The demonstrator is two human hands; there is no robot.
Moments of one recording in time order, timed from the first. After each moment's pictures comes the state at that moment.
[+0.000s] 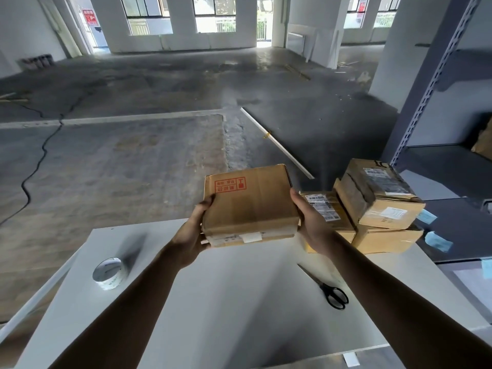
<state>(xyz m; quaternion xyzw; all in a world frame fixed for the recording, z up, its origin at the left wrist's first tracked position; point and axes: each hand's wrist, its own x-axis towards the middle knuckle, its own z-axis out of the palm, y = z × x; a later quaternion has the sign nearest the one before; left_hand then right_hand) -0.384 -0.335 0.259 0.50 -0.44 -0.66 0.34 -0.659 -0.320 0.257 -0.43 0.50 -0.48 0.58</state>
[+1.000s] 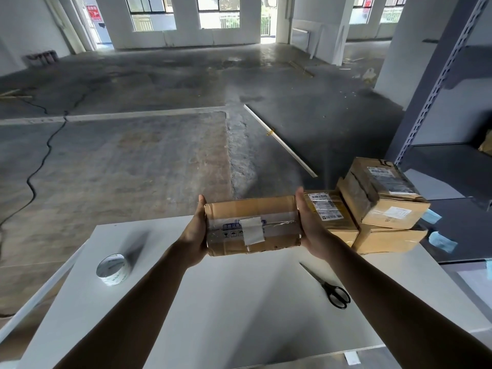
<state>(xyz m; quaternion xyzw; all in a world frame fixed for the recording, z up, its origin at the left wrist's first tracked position) -0.393 -0.339 0.252 0.49 -0.38 -0.71 0.34 -0.645 -0.311 0.267 -0.38 0.56 -0.40 0.61</state>
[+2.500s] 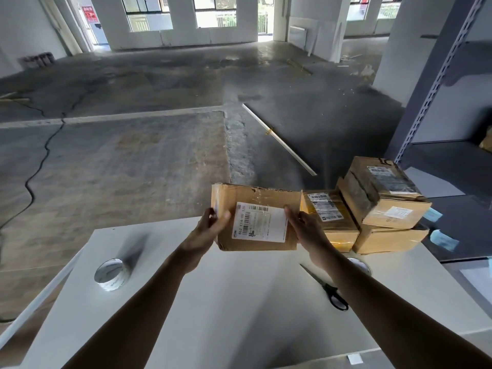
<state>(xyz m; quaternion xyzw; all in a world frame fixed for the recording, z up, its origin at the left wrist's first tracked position) -0.399 -0.332 0.251 0.49 -0.56 -0.59 0.32 -0.652 -0.321 0.226 -0.46 0.63 -0.43 0.46</state>
